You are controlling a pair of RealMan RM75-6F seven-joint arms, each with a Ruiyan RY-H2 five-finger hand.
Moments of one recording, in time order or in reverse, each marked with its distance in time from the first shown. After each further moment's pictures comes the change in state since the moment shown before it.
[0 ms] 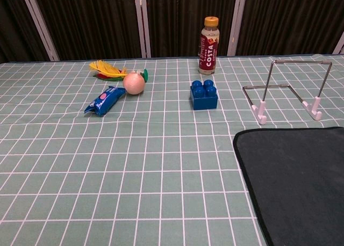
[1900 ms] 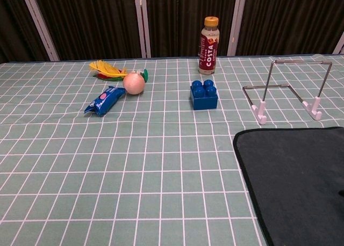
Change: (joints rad) left arm -0.037 -0.019 -0.025 0.008 -0.084 -0.070 0.017; right arm 0.104 -0.322 -0.292 0.554 -0.331 -0.259 0.013
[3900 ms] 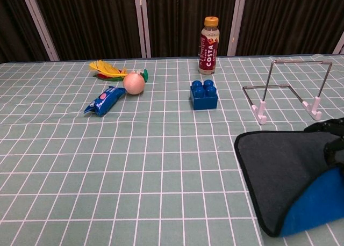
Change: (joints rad) left arm -0.013 -0.001 -0.001 0.003 -0.023 -0.026 0.000; right arm 0.202 0.064 0.215 -0.339 0.398 -0.278 0.006
